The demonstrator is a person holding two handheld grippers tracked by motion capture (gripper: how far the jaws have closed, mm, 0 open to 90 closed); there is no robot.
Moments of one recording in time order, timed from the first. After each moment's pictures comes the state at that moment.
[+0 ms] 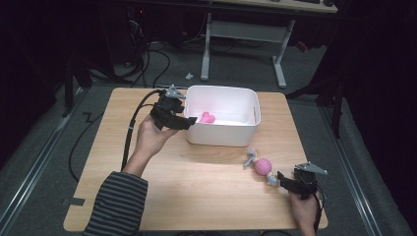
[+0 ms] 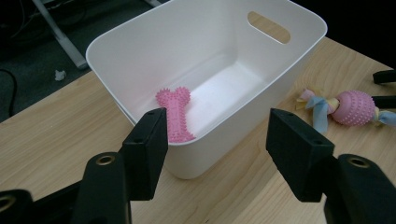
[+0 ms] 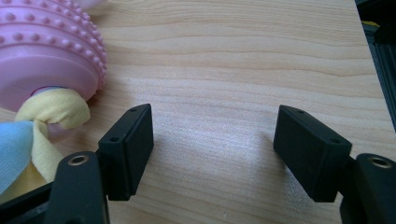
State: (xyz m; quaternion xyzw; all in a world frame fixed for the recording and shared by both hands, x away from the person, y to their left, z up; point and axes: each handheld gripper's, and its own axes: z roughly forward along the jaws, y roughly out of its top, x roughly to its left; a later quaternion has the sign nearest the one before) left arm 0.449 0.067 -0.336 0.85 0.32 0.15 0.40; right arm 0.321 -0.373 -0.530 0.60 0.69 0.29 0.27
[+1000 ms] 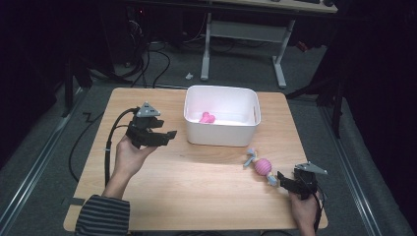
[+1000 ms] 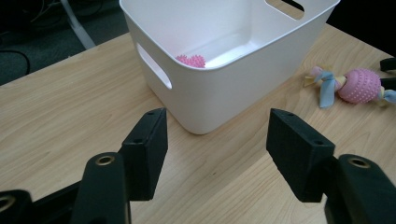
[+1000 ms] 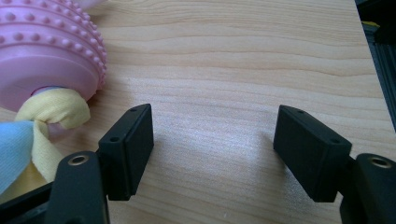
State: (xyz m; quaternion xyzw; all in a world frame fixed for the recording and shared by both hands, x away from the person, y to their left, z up) left arm 0.411 0.121 -0.365 0.83 0.35 0.15 0.41; right arm 0.320 -0.372 -0.530 0.61 0.69 0.29 0.27
